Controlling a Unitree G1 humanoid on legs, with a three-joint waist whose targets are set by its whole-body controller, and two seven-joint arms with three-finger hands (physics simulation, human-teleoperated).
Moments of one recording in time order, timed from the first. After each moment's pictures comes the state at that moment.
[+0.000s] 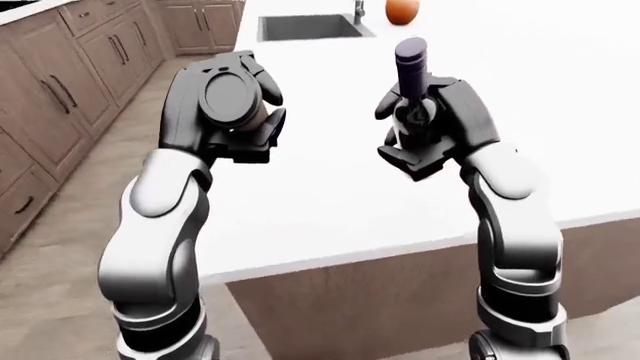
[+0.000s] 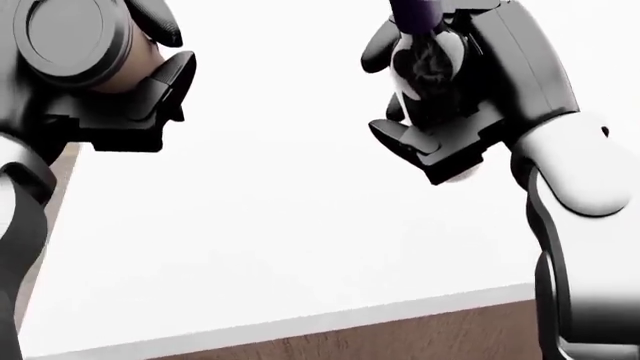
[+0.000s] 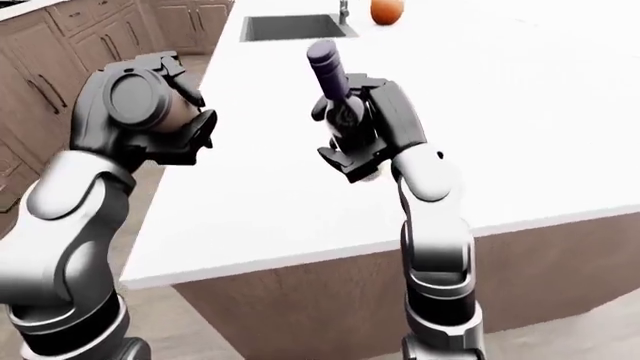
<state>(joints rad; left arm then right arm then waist) -0.68 0.21 0.11 -0.55 -0.06 0.90 -0.10 -0.66 -0.22 -0.06 -0.36 -0.22 0.70 0.35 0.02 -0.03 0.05</state>
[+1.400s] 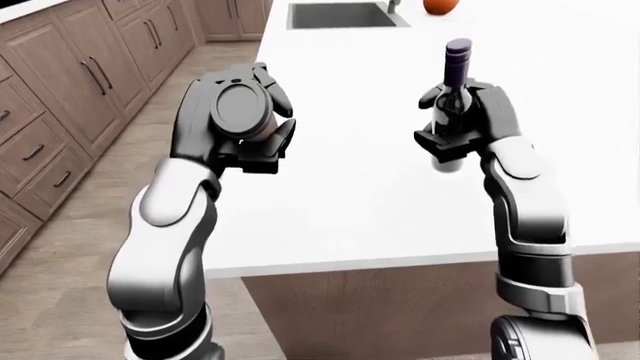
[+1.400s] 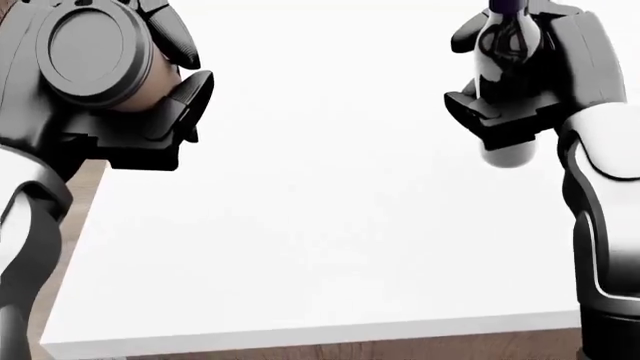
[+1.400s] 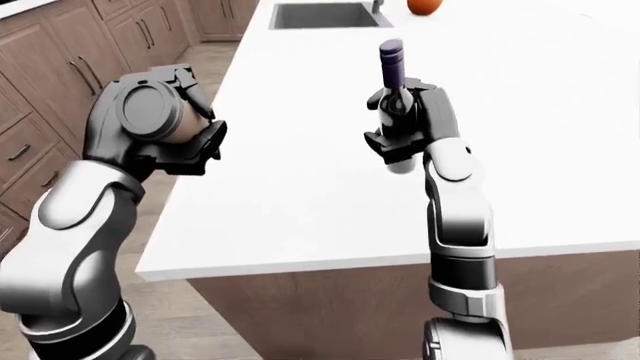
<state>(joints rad) -0.65 0.18 0.09 -0.58 -0.05 0.91 -0.12 -0.71 -0.33 -0.17 0.03 -0.10 0.55 0.15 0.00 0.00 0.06</state>
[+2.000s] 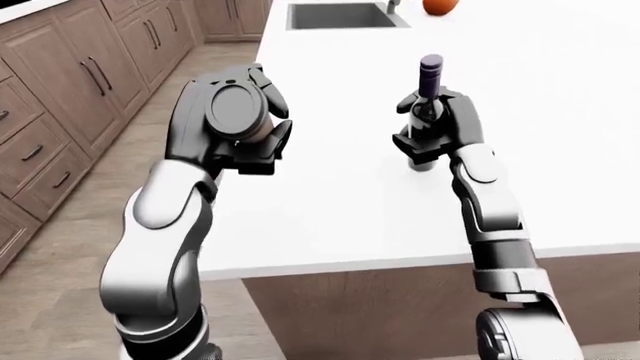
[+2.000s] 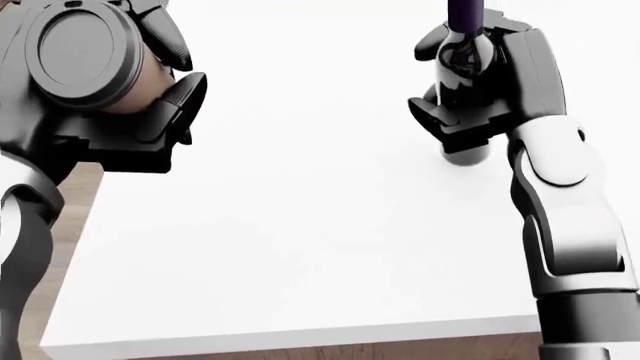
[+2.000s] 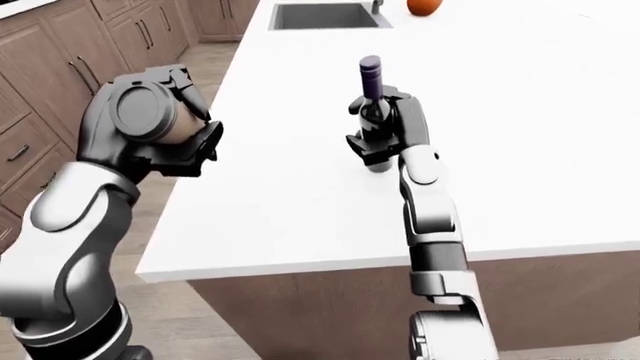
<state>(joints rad) -0.64 0.19 0.10 -0.60 -0.07 0.92 -0.13 -0.76 -0.27 -0.13 0.36 -0.06 0.19 0.07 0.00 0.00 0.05</state>
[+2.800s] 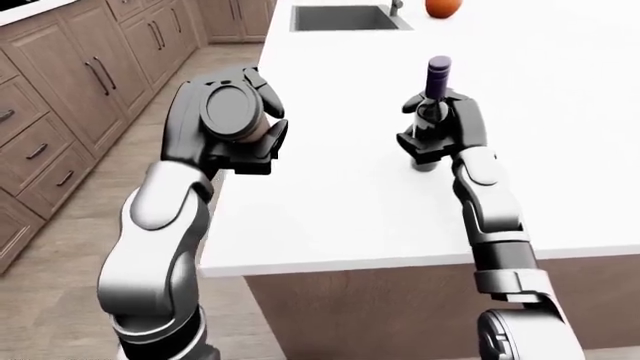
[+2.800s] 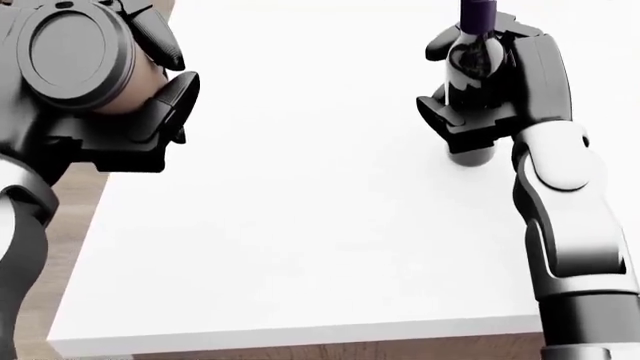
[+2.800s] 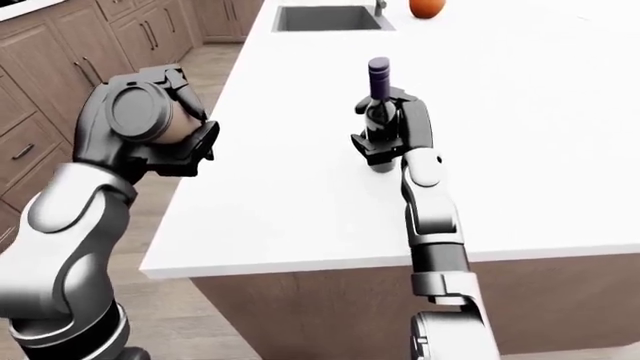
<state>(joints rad) -0.63 0.20 0.11 -0.59 -0.07 0.90 -0.12 -0.76 -0.28 -0.14 0.40 -0.04 0.16 0.03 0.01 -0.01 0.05</state>
